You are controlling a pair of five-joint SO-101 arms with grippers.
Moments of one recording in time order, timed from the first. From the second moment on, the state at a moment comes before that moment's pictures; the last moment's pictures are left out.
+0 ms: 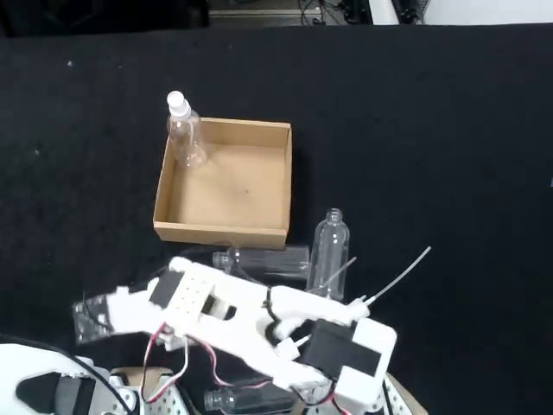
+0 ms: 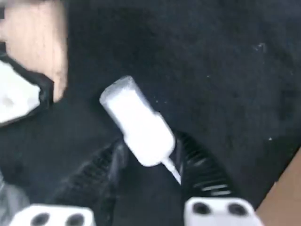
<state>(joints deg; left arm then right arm) -87.2 40.0 -42.2 98.0 -51.1 -65.7 8.7 24.6 60.2 37.1</state>
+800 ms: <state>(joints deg) -87.1 33.2 -42.2 99.8 -49.8 -54.3 -28.5 19.9 66.2 9.9</state>
